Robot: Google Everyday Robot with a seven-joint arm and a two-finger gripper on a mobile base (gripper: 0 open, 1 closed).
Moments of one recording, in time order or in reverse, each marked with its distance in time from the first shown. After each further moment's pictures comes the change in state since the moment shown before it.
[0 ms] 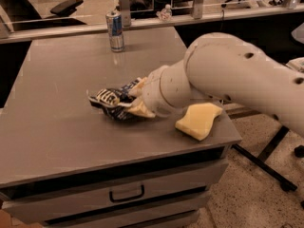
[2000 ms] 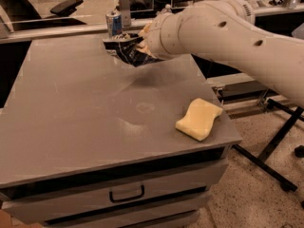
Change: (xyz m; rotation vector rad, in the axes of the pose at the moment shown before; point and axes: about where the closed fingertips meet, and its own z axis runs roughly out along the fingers) arm -0.014 -0.179 0.000 0.392 0.016 -0.233
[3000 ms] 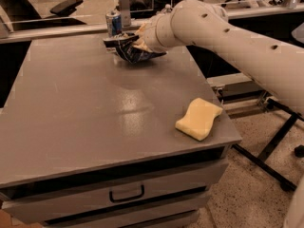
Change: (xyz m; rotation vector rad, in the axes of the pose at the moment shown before) arm 0.029 -0.022 0.095 -0.062 -0.067 0.002
